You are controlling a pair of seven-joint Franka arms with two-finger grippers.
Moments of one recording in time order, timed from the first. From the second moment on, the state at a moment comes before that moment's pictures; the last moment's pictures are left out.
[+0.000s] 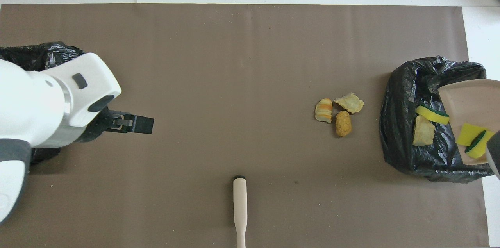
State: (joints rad) left arm -0.28 -0.13 -0.05 -1.68 -0.07 1.61 -0.15; right arm -0.15 -0.03 -0.10 -1.97 -0.92 2.04 -1.58
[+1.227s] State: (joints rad) left arm -0.01 -0.04 -0.01 -1.36 -0.02 1.31 0.15; right arm 0.00 -0.23 -0.03 -1.93 -0.90 1.69 -1.31
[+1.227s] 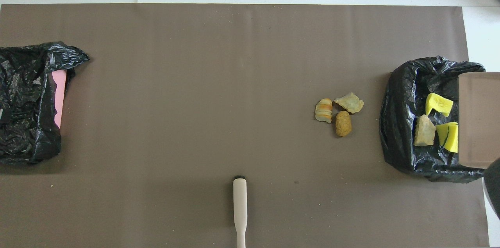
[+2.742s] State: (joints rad) left arm -0.01 -0.07 -0.01 -1.45 -0.01 1.33 0.06; right arm 0.31 0.16 0.28 -1.71 -0.20 1.72 0.38
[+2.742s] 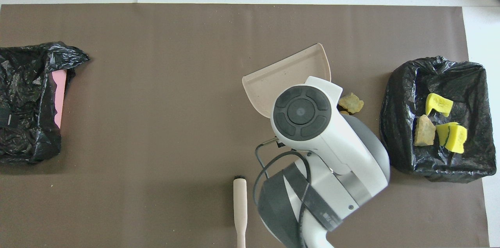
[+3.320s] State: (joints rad) left arm -0.01 -0.08 -0.02 -1.47 -0.01 1.33 0.06; right arm 0.41 0.47 0.28 -1.55 -0.13 1.98 0.74
